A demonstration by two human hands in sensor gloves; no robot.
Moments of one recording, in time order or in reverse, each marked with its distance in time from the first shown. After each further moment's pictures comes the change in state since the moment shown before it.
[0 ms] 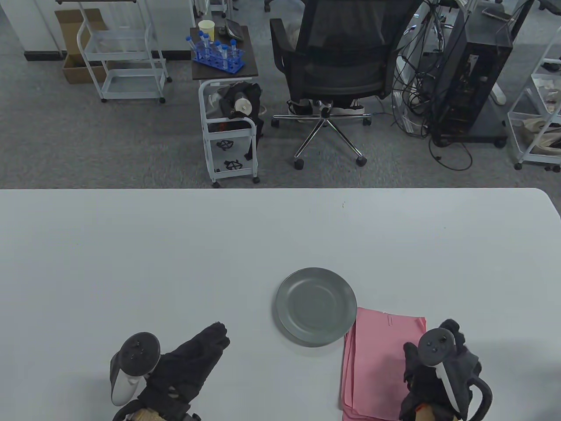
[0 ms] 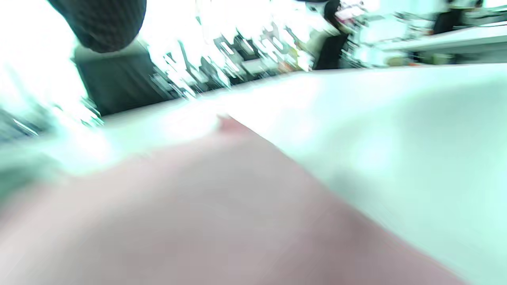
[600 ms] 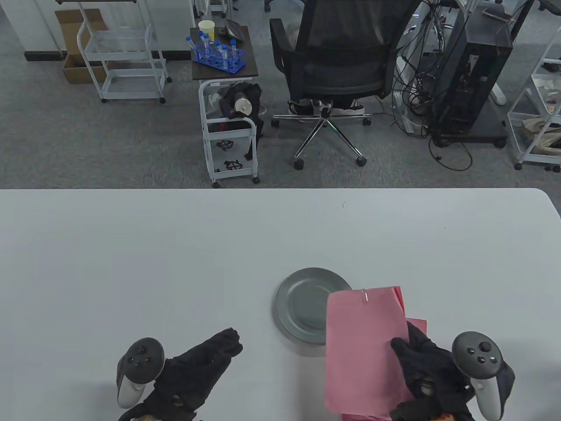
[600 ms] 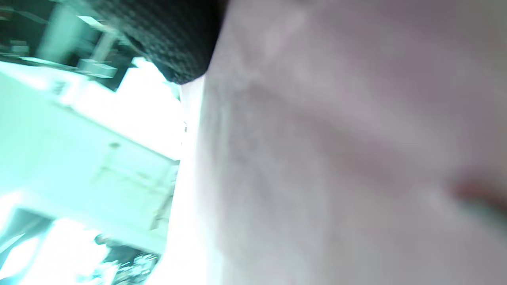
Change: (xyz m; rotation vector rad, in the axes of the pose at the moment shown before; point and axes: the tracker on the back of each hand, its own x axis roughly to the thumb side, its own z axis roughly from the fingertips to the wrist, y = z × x) left_hand 0.014 -0.014 0.002 -0.043 -0.115 0.077; right_hand -0.030 -0.012 -0.008 0.392 0.029 -0.592
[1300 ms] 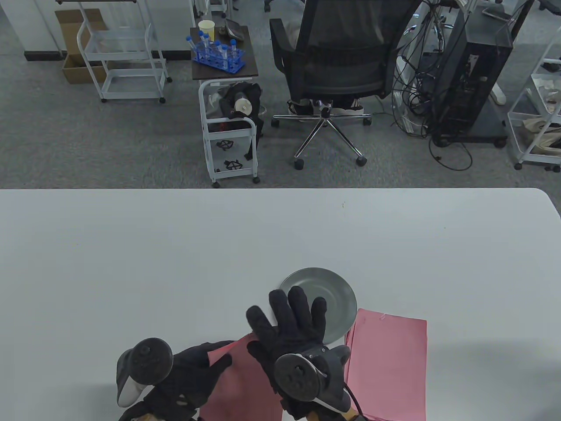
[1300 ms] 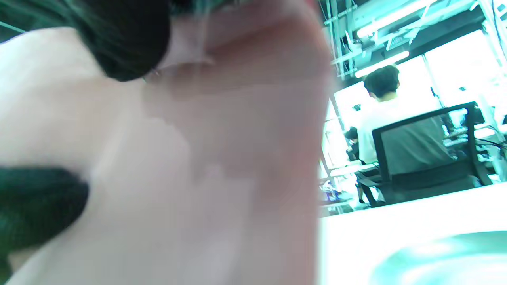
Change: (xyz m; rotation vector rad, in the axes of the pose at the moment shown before) left_hand 0.013 0.003 0.001 0.031 0.005 -0.188; right_hand 0.162 0.188 0.057 -0.146 -0.796 0.549
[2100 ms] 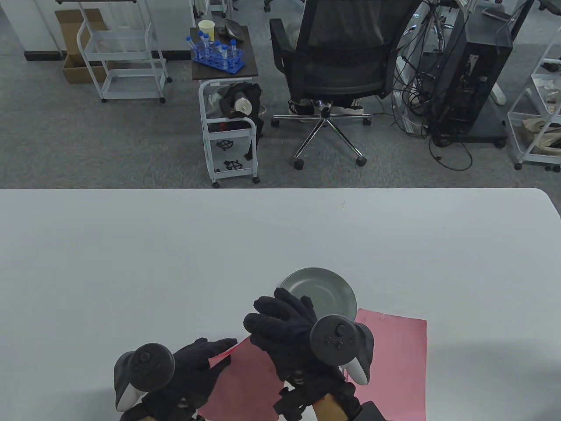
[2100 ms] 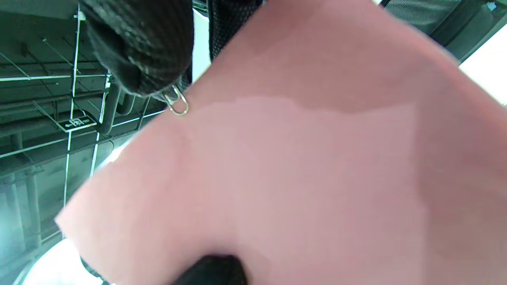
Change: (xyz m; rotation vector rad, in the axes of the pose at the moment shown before) left_hand 0.013 -0.001 0.004 0.047 -0.029 -0.184; right_hand -0.021 -0.013 -0.025 0.142 0.084 -0.602
